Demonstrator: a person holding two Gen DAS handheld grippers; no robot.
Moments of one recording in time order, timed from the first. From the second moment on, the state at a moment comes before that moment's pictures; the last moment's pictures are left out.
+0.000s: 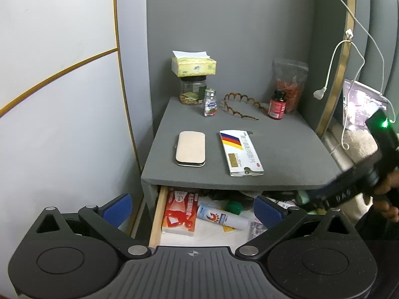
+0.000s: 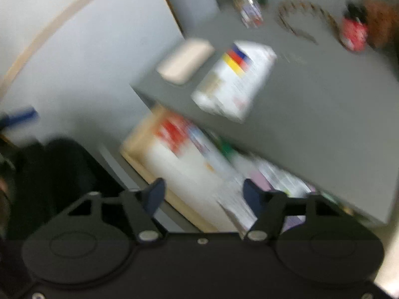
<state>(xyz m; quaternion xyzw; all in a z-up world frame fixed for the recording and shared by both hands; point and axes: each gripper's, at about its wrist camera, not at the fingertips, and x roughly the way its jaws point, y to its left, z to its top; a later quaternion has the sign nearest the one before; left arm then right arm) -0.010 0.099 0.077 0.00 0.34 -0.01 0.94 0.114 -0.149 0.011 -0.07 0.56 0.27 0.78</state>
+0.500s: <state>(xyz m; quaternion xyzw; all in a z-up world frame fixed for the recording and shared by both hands) -0.006 0.103 0.068 0.00 0.35 0.00 0.94 0.152 -0.069 -0.056 -0.15 0.57 0.30 0.75</state>
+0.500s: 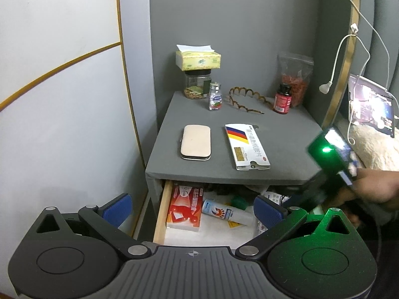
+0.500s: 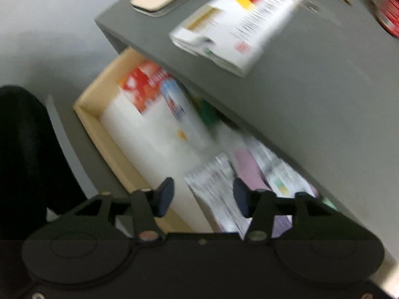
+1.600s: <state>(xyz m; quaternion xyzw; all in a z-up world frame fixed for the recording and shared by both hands) -0.007 0.109 0.075 -0.02 0.35 0.00 0.94 0.187 -0.034 -0.122 -0.15 0.57 0.24 0.77</state>
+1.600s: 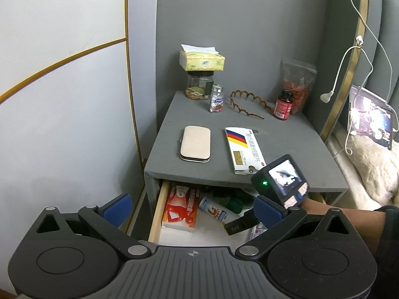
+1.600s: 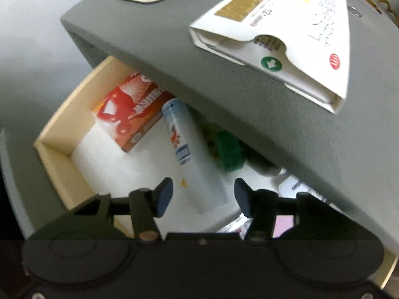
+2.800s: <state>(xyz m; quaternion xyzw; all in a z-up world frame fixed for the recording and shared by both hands) -0.010 0.103 0.078 -0.02 0.34 -0.01 0.94 0.163 -0.046 -0.038 -0.15 0.48 0.27 0.82</state>
